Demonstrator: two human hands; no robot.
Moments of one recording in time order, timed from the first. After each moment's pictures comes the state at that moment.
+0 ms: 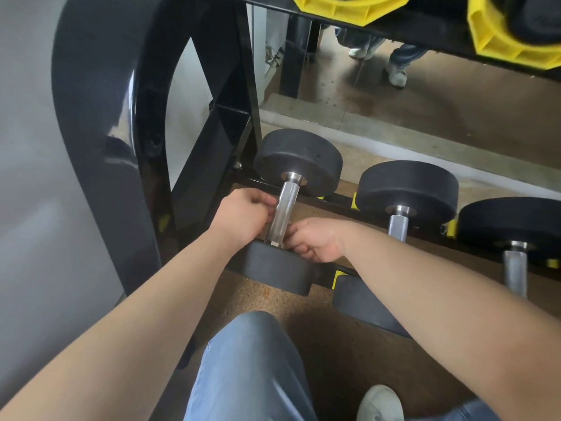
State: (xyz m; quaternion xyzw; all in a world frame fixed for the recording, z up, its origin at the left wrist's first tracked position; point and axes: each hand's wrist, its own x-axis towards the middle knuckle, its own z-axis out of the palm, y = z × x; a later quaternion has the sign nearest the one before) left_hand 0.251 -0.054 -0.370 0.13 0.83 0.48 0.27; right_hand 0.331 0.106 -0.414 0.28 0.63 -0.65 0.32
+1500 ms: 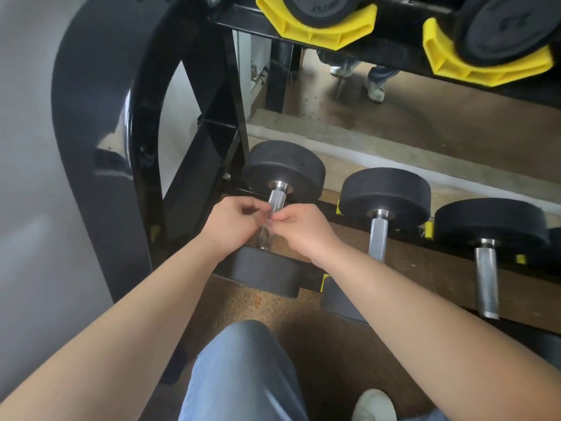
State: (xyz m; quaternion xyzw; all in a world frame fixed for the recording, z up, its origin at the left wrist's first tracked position) left_hand 0.252 -0.061 -0.370 0.24 0.80 0.49 0.25; right_hand 0.353 0.070 -0.360 0.27 0.83 -0.48 -0.04
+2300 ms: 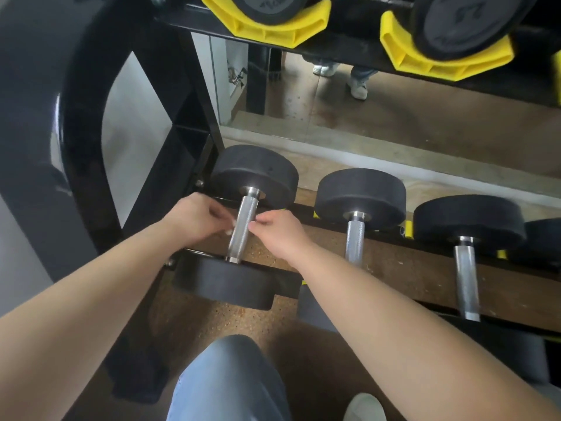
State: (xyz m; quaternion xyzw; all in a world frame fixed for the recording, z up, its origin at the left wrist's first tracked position) left_hand 0.212 -0.039 -0.369 0.26 0.89 0.28 0.24; right_hand 0.345 0.095 -0.380 0.30 0.84 -0.45 0.01
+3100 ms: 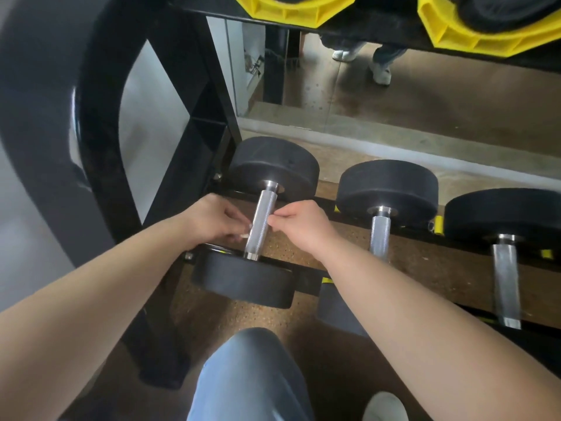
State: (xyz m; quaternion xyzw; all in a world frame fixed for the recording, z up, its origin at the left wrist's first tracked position) left_hand 0.210 -0.051 -0.373 0.25 0.84 0.34 0.35; right_hand 0.343 0.108 -0.382 0.30 0.83 -0.48 -0.01
